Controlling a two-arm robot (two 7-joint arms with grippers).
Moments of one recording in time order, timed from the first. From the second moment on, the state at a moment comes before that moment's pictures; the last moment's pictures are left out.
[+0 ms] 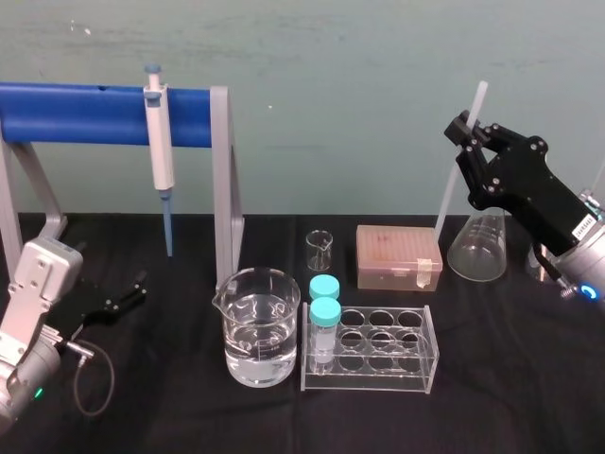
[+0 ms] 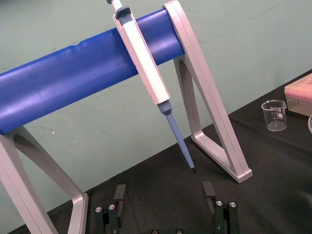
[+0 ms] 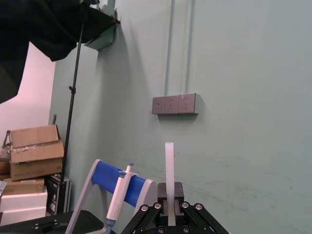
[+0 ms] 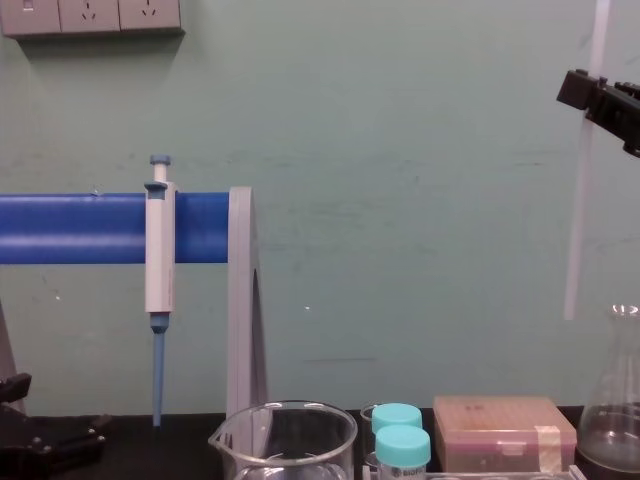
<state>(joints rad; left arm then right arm) -0.20 0.60 0.45 -1.41 -0.25 -0.12 0.03 0.27 0.48 -0.21 -1.55 0.62 -0.29 0.61</state>
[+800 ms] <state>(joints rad) -0.20 0.60 0.45 -1.41 -0.25 -0.12 0.03 0.27 0.48 -0.23 -1.53 0.61 -0.26 0.61</state>
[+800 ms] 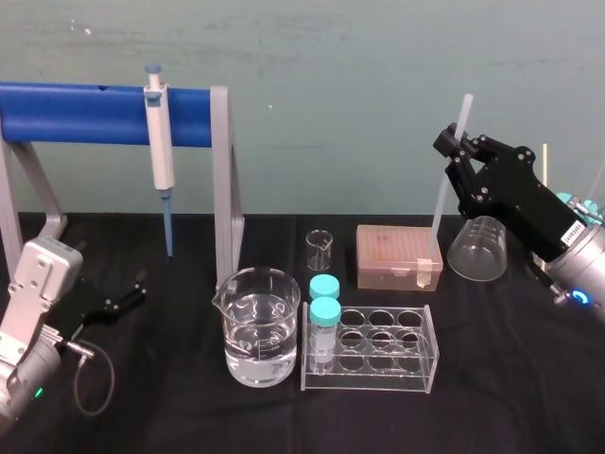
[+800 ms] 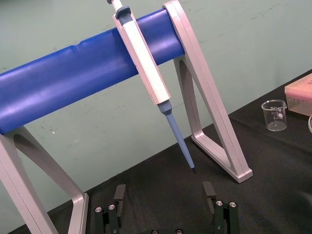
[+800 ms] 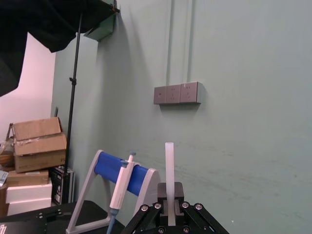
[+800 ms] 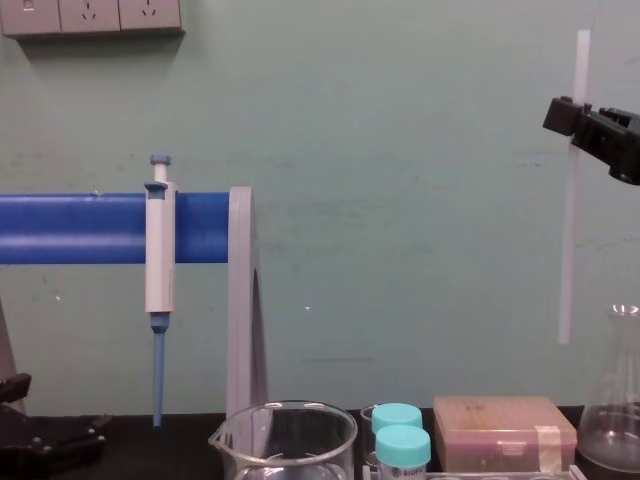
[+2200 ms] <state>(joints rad) -0.20 0.60 0.45 -1.41 -0.25 -0.12 0.03 0.29 0.48 -0.24 -1.51 0.61 -0.26 0.62</state>
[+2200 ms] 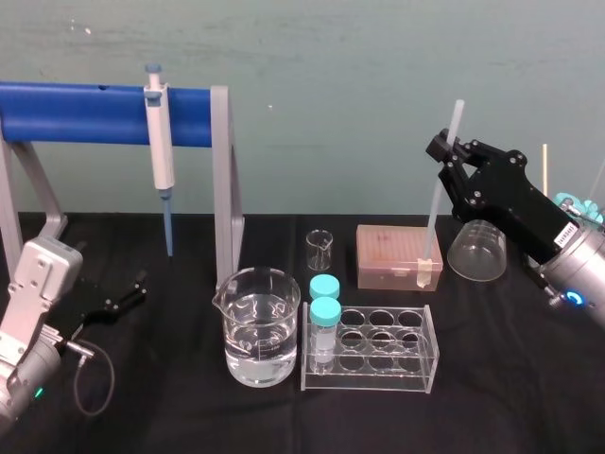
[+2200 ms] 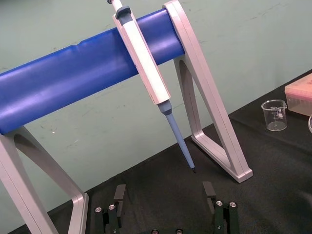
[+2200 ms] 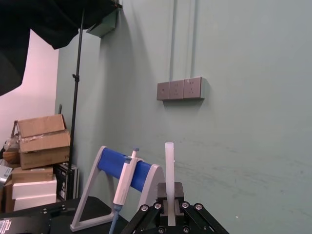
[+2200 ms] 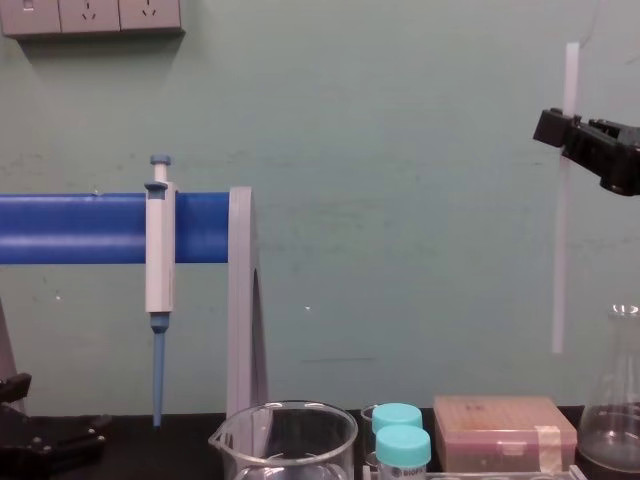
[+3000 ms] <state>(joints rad) -0.20 0.60 0.45 -1.41 -0.25 -0.12 0.03 0.30 0.48 -0.26 -1.49 0.62 -0.25 0.63</state>
